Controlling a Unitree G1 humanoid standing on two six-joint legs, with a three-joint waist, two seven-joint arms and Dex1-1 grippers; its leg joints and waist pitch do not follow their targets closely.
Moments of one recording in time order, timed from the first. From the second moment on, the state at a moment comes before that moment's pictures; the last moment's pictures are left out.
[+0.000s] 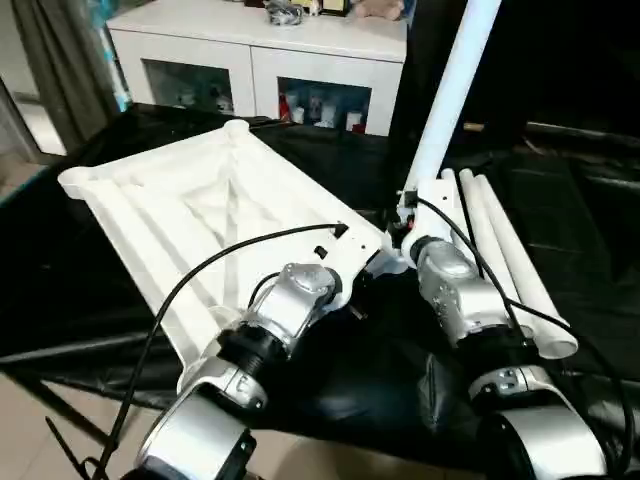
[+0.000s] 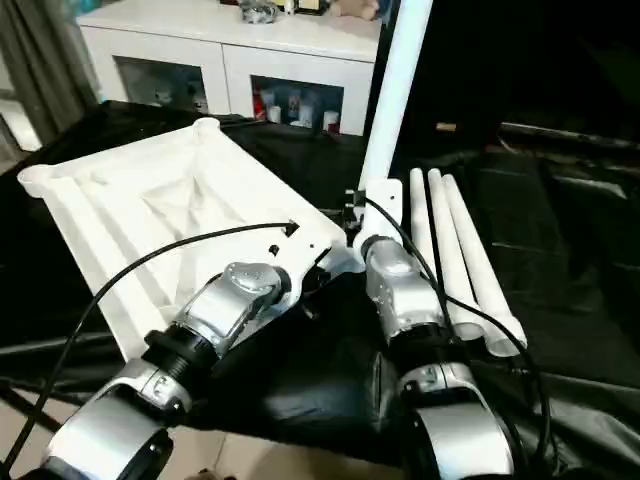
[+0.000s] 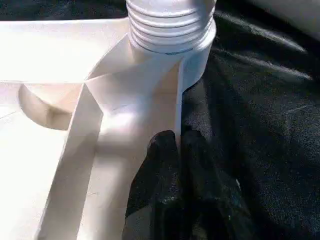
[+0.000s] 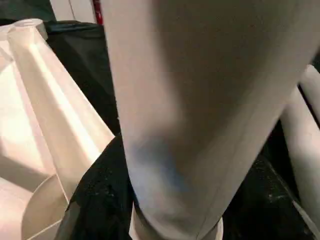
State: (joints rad) left arm -0.73 -0.05 -0.30 0.70 0.10 0.49 -0.41; right arm -0.70 -0.02 -0.04 0.75 0.12 0.23 -0.04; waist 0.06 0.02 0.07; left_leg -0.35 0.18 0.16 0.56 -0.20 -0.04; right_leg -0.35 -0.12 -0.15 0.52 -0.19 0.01
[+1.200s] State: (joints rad) left arm -0.78 -0.01 -0.28 0.74 0.08 0.44 -0.45; right arm -0.78 0.00 -0.07 0.85 0.10 0.20 -0.01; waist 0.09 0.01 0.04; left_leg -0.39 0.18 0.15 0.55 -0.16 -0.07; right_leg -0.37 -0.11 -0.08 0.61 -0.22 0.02
